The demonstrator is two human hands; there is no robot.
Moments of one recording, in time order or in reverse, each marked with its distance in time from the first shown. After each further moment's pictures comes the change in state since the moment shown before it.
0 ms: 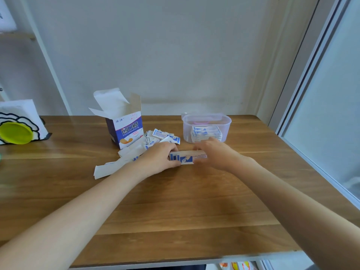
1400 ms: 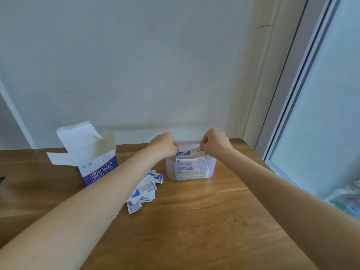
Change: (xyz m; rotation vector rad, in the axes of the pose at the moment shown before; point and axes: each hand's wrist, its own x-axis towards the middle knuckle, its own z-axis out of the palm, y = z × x) left_hand 0.138 0.044 -0.049 -0.051 -0.013 -0.177; right_hand 0.090 0.068 -0.062 0.337 0.242 0.526
